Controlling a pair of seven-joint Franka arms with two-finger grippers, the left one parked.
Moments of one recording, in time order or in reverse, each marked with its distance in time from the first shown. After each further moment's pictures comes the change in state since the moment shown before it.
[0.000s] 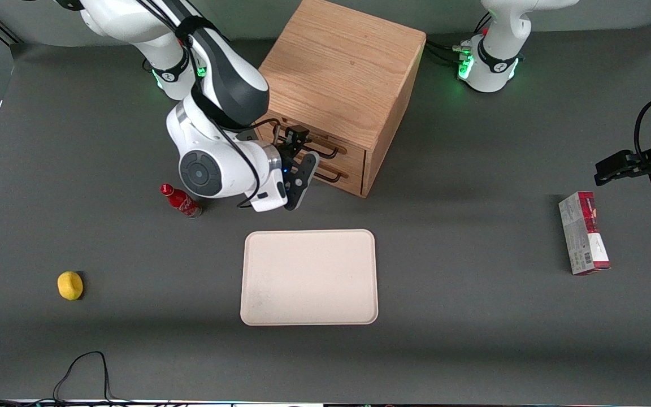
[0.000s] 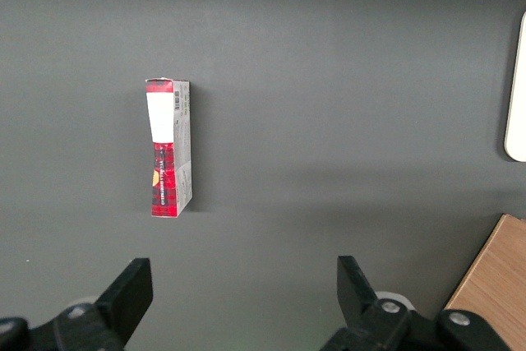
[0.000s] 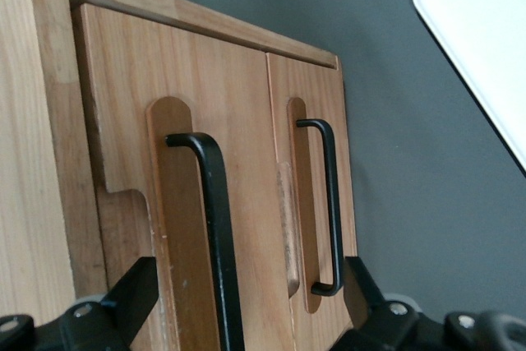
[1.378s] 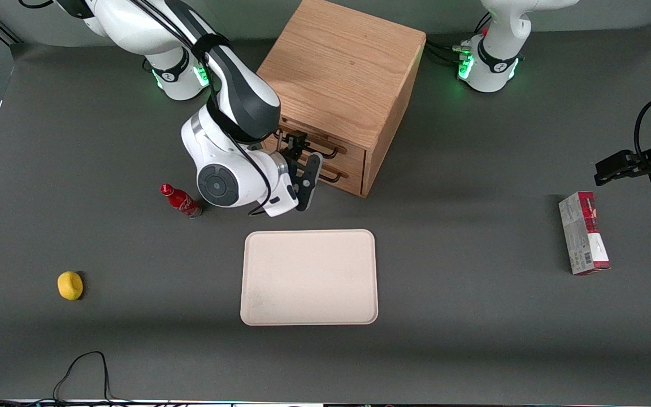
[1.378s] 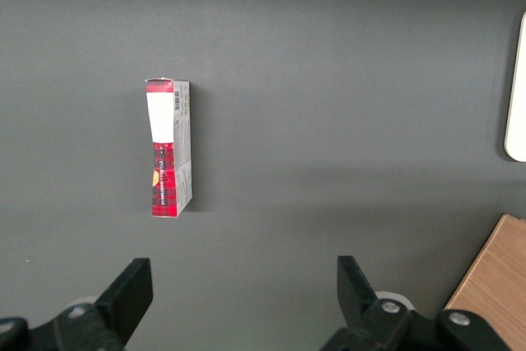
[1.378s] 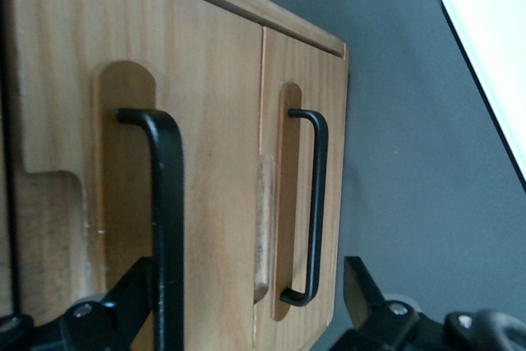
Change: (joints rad) arm 0.010 0.054 -0.011 -0.003 -0.018 0.000 -0.152
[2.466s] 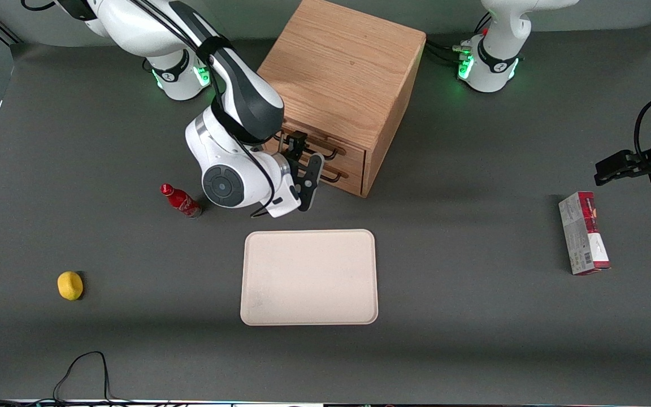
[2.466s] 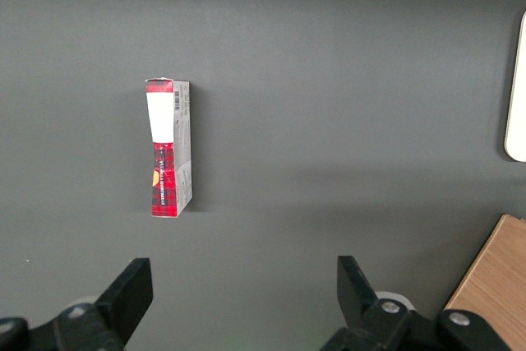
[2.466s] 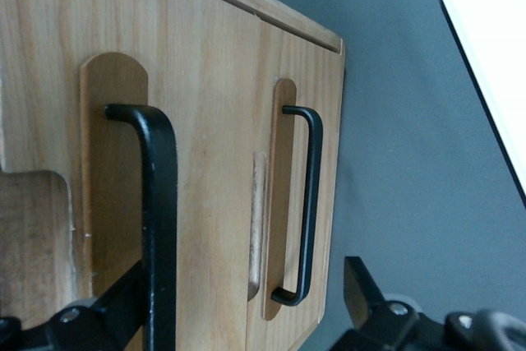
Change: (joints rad) arm 0.003 0.008 0.002 0.008 -0.021 0.004 -0.011
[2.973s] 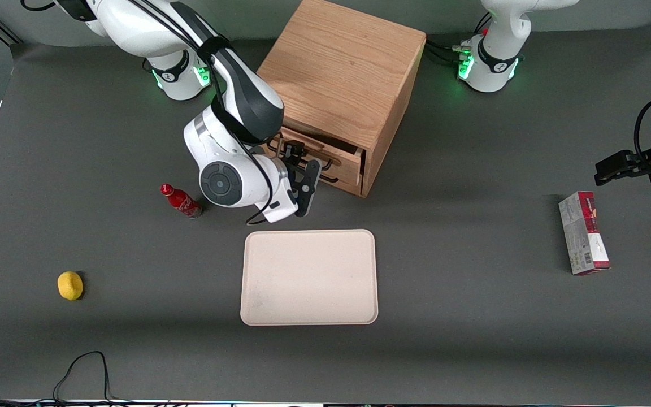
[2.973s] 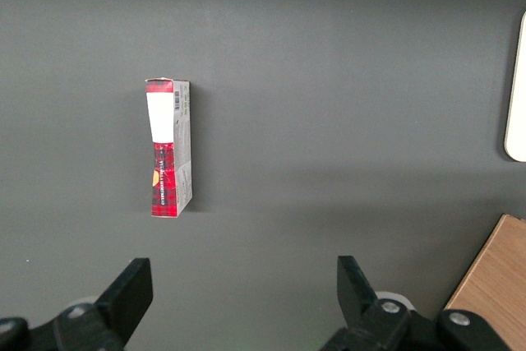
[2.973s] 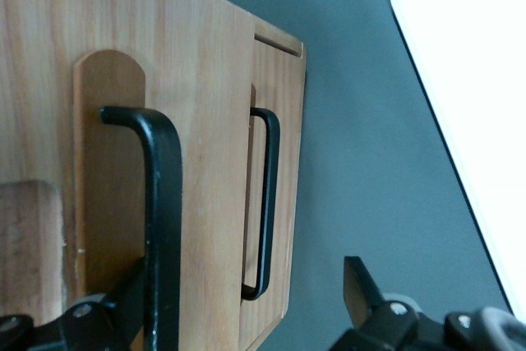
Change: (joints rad) arm -0.001 0.005 -0.004 0.013 -0.062 0.048 -0.005
